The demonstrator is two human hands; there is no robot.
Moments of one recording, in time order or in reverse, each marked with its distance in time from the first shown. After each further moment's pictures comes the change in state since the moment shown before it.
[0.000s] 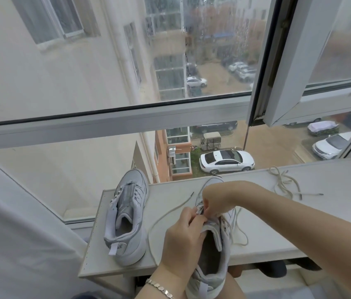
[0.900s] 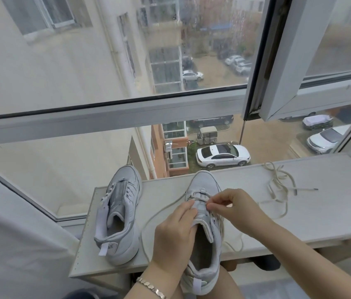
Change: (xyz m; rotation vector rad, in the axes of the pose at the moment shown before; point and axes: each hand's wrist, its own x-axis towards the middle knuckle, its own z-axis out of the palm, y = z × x) left_hand 0.004 -0.004 -0.001 0.000 0.026 -0.010; right_hand -0.019 0.031 0.068 0.896 0.666 -0.009
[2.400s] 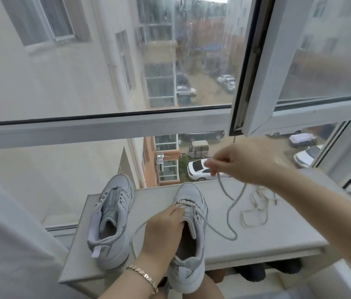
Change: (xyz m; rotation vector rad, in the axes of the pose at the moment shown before) left_hand 0.020 -0.001 -0.004 0.066 -0.090 -0.019; right_hand 0.016 -0.081 -0.092 -0.388 -0.082 -0.251
